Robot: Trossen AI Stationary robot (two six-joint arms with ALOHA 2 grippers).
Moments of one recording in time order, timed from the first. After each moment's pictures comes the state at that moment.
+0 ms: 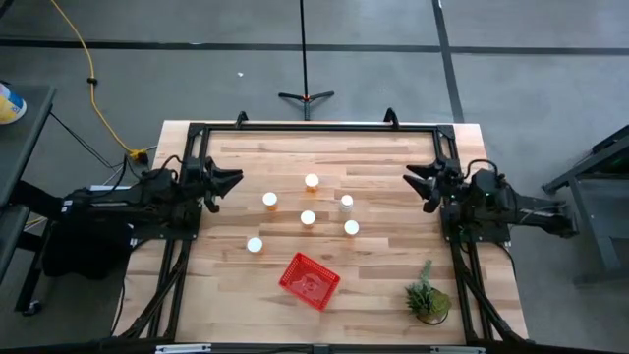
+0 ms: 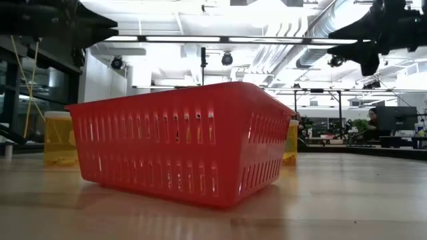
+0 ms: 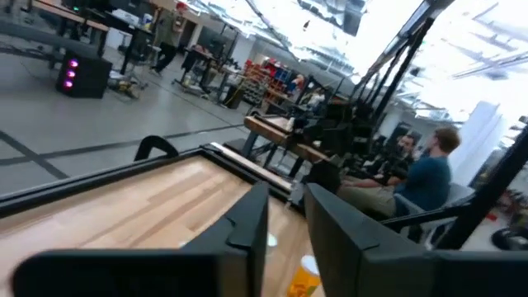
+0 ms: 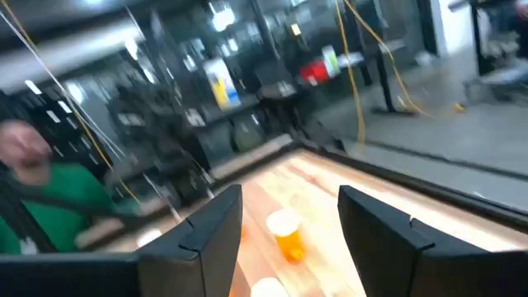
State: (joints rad) left arm 0.05 0.18 0.22 0.07 -0.29 -0.40; right arm -0.14 0.11 0.24 -0.12 0.24 0.36
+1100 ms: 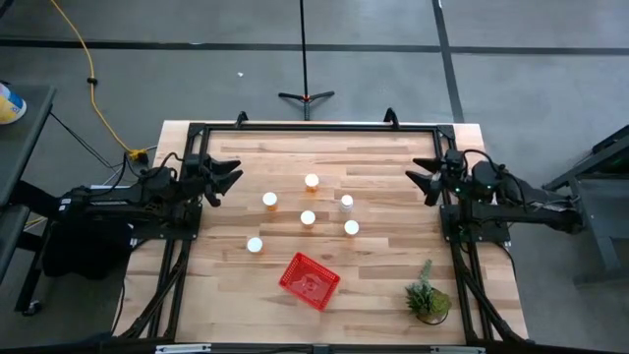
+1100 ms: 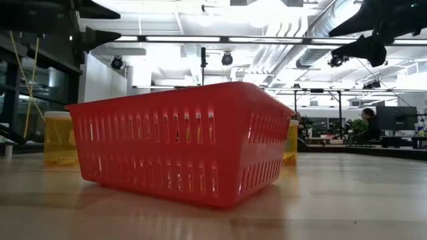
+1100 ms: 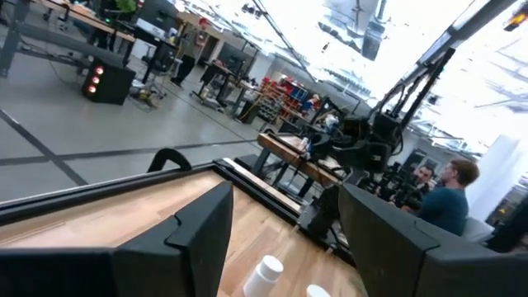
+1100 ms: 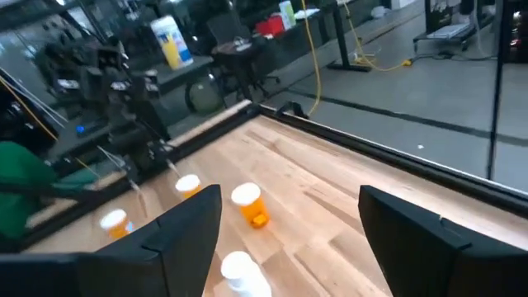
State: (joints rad) left arm 0.05 0.21 0.24 0.13 -0.36 -0.44; right arm -0.14 0.26 0.44 -0.36 0.33 0.42
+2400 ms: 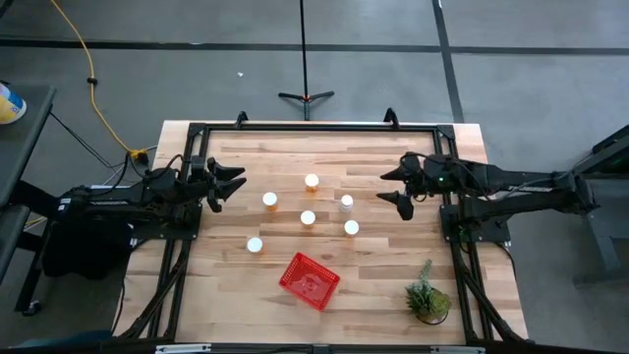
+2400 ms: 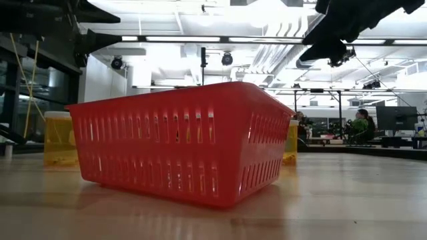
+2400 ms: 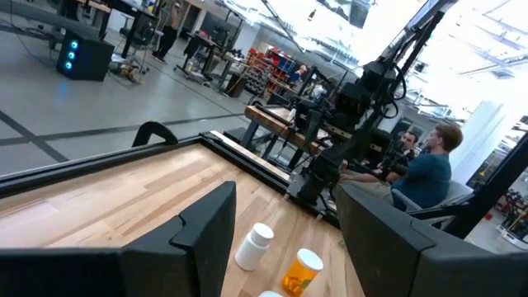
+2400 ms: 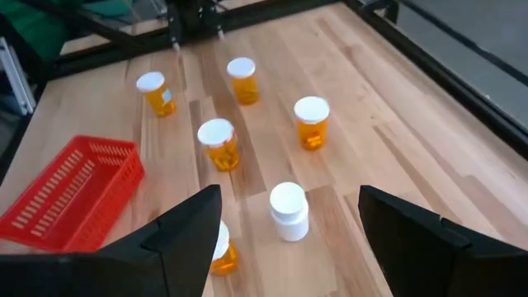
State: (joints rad) left arm 0.05 0.23 0.24 0.08 -0.28 -0.45; right arm -0.12 0.81 0.67 -0.37 0.04 0.21
